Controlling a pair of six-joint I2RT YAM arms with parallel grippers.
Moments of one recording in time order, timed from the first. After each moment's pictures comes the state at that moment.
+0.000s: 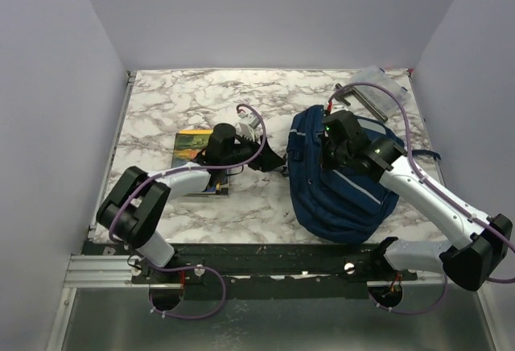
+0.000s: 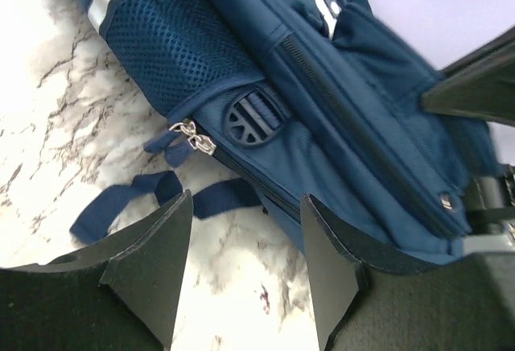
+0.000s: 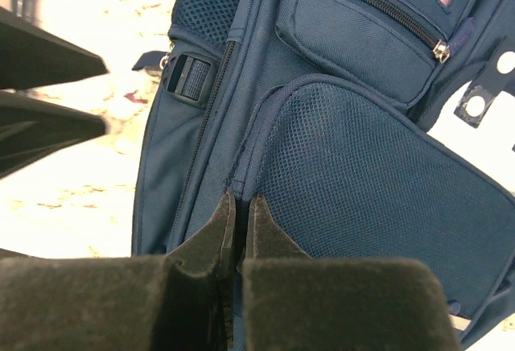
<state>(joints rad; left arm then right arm) -0.56 1.55 0.76 0.47 0.62 -0.53 0.67 1.23 1.15 -0.79 0.25 0.40</state>
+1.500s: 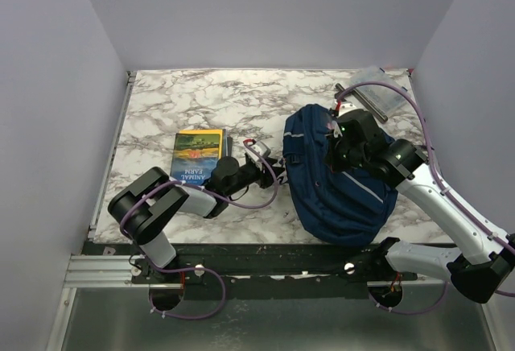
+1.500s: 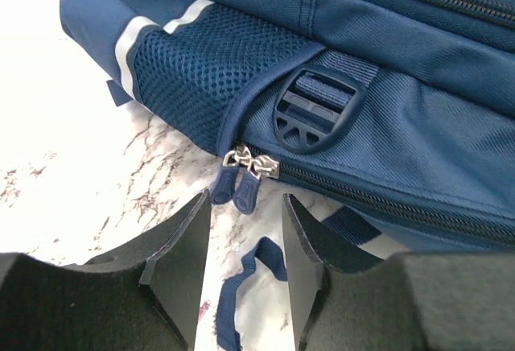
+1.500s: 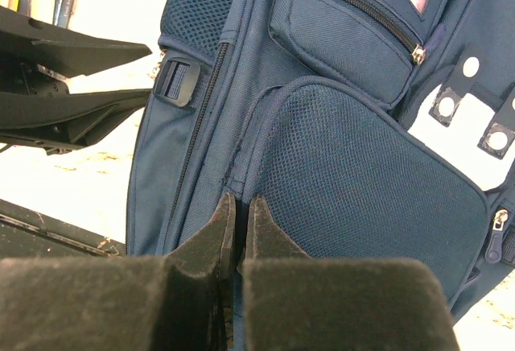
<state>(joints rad) -0.74 1.64 0.47 1.10 0.26 -0.13 0.67 1.13 1.22 -0.89 0.18 0.32</state>
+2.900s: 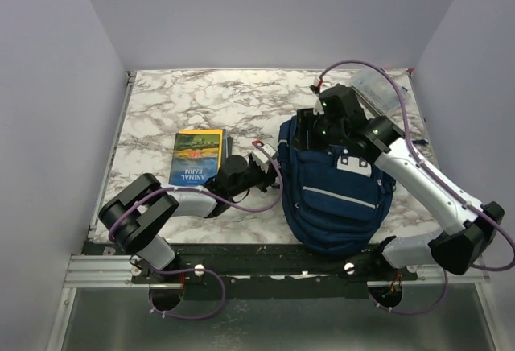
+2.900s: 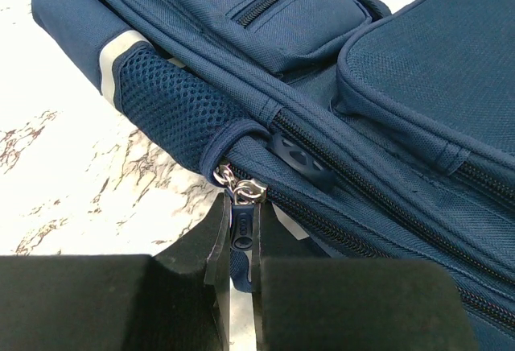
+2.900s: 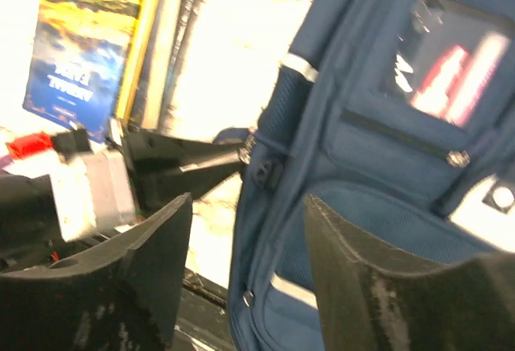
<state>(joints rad) -0.80 1.56 0.53 0.81 0.15 -0.07 0.67 1.32 1.39 -0.80 0.04 0.42</state>
